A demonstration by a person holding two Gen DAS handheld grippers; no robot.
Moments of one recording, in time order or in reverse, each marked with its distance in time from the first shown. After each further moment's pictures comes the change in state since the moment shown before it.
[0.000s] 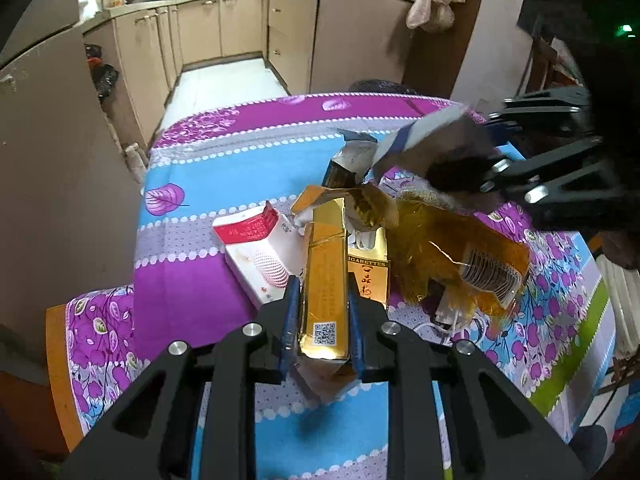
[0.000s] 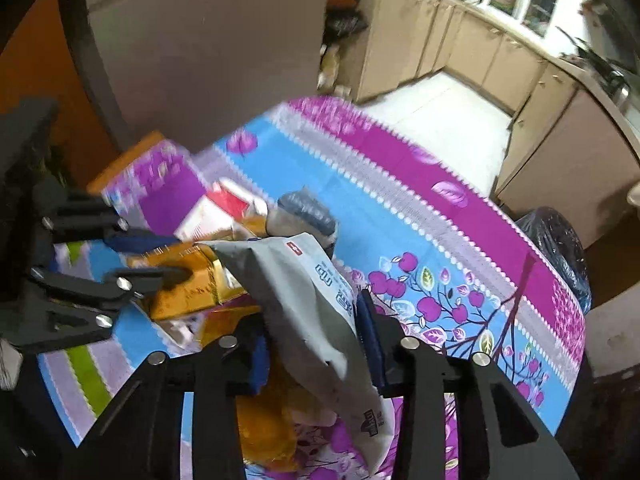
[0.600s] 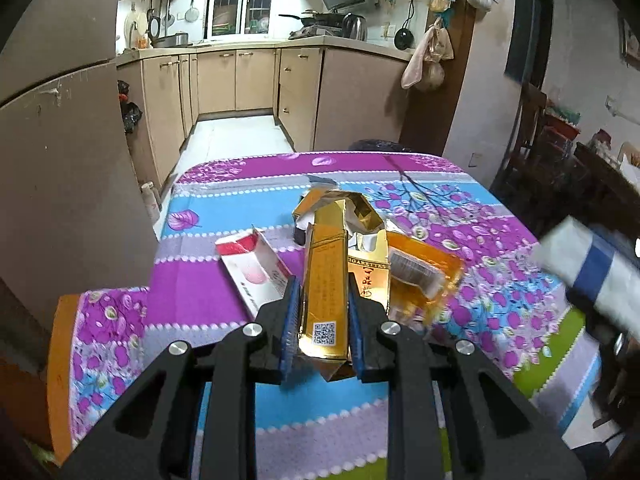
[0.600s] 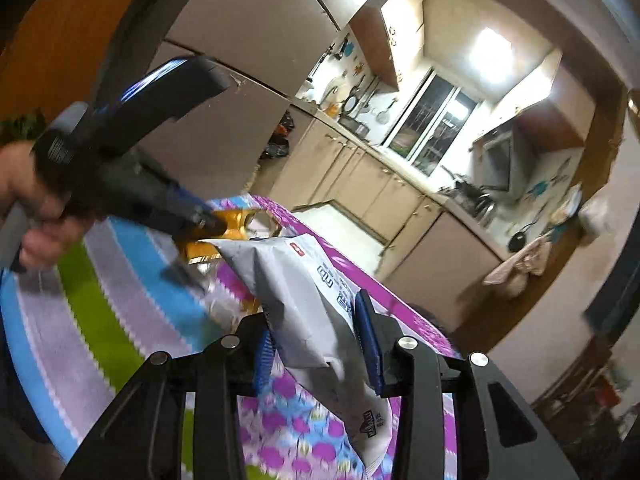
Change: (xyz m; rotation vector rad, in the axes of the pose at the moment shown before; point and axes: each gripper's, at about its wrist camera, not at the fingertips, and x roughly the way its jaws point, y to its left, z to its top) left arm -0.061 -0.035 -0.036 -0.031 -0.233 0.009; right arm -0.119 0.157 -0.167 -0.201 -0.455 -0.547
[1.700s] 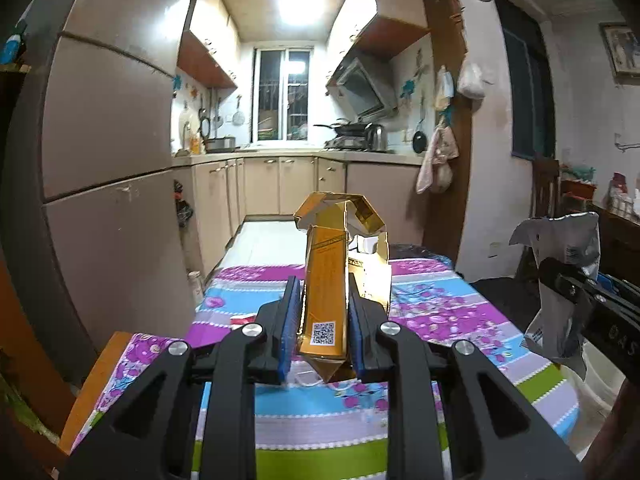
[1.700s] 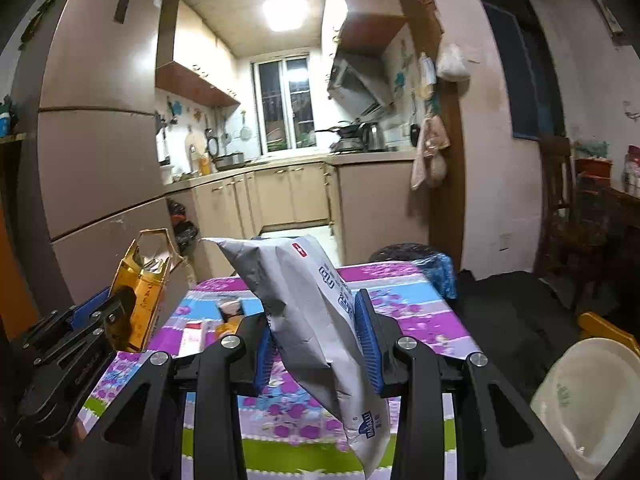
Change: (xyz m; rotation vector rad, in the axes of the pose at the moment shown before) left arm -0.135 -0.126 -0.020 -0.001 -0.421 0.196; right arm -0.115 -0.104 -0.027 0.772 -0.036 -0.185
